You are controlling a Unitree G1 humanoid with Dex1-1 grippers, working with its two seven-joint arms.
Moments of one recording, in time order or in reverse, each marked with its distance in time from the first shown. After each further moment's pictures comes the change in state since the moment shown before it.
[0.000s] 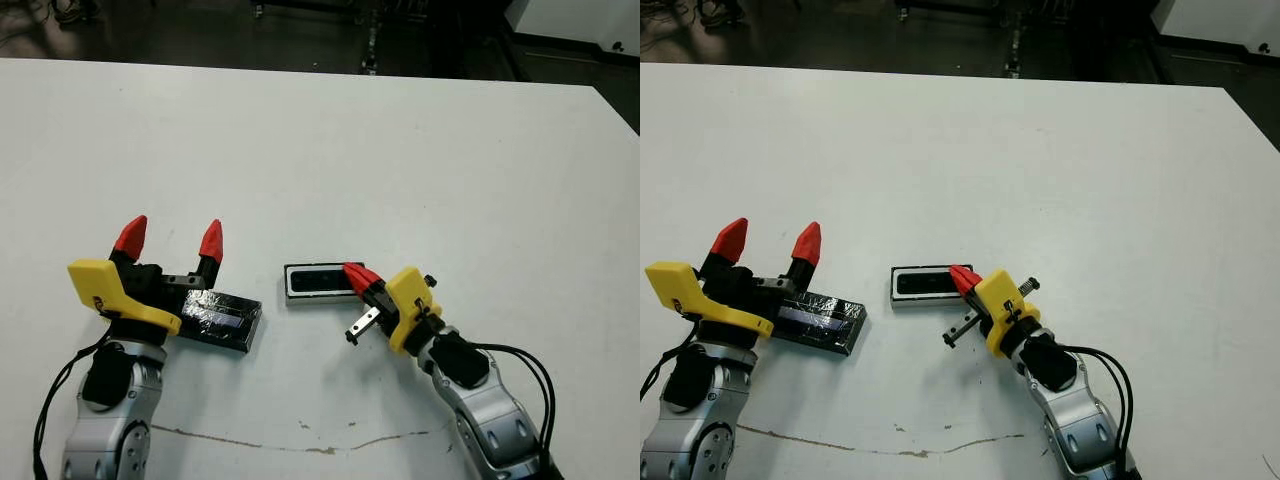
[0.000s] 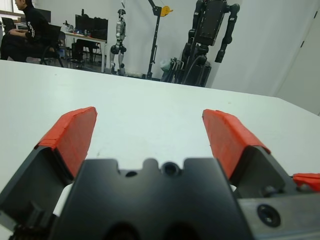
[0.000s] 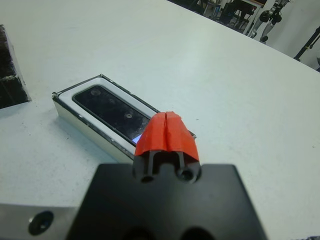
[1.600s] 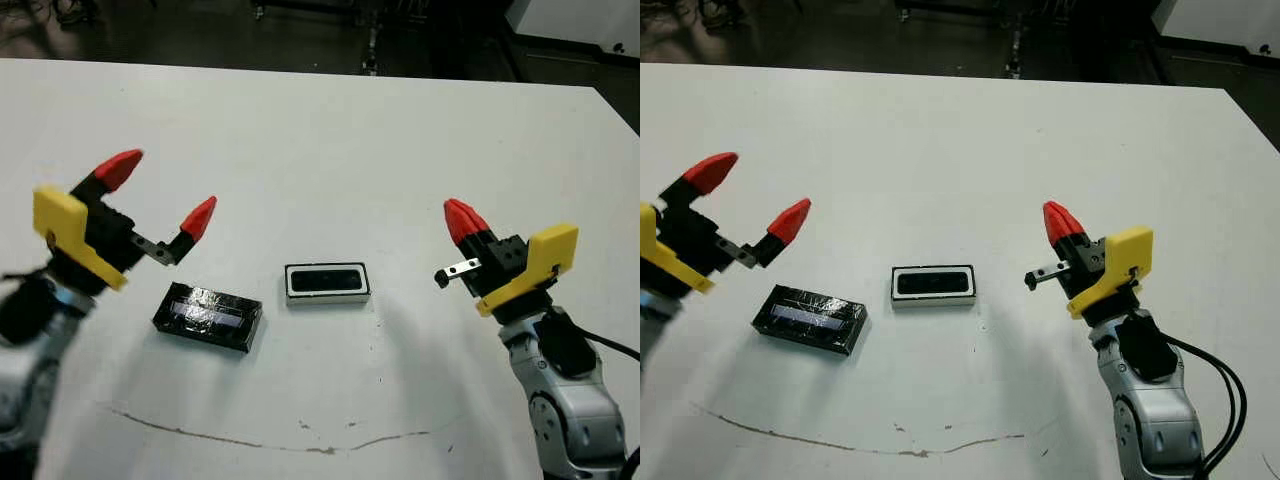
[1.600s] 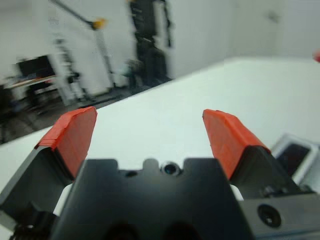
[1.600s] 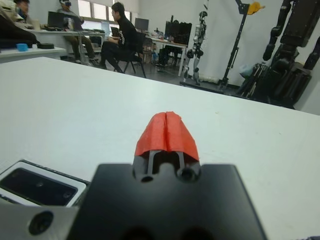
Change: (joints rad) left arm -0.263 0.542 0.102 0.083 -0.096 0.143 -0.507; right arm 0.032 -0.028 -0.352 -0.204 0.256 0.002 -0.060
